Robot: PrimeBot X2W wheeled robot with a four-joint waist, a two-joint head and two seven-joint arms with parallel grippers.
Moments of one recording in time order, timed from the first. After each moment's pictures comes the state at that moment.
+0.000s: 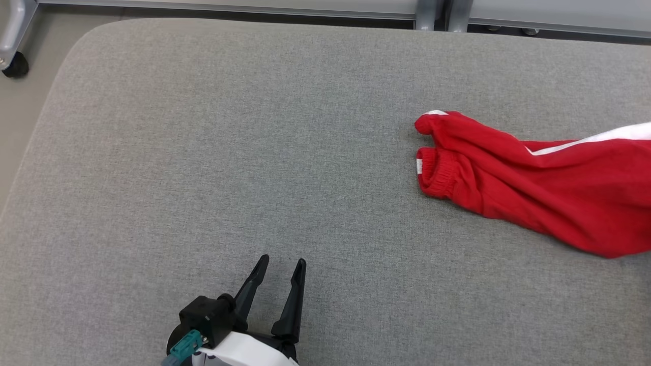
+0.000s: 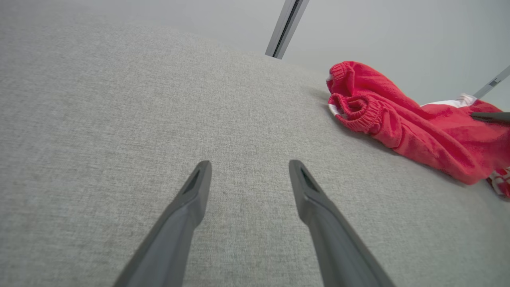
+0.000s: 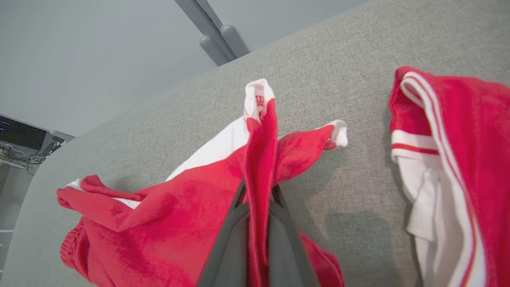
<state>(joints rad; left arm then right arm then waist) -0.07 0.16 -0.57 0.09 -0.60 0.14 -0.22 -0.44 -0.67 0.09 0.41 1.13 0.13 0.46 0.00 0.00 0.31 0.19</state>
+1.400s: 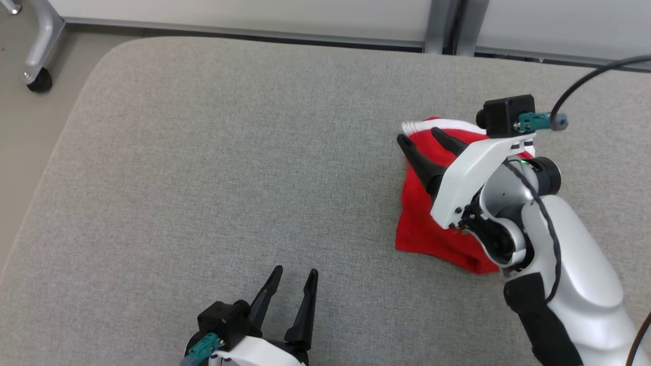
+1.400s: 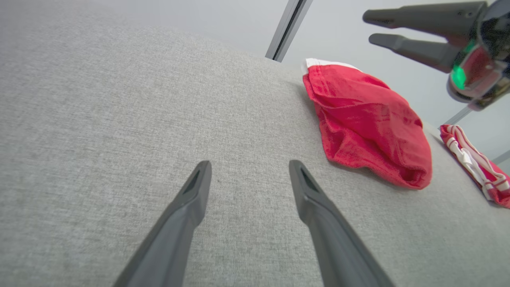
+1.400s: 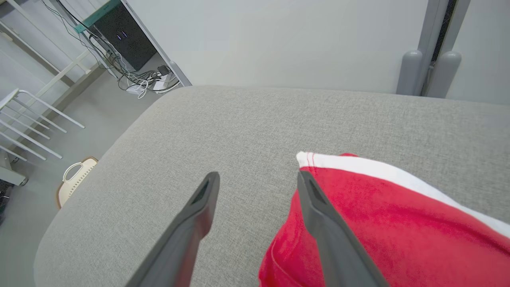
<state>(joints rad) -0.09 0.09 -0.57 0.23 -0.61 0.09 -0.26 -0.62 -0.05 0.29 0.33 0.50 0.13 0.44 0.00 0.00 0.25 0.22</state>
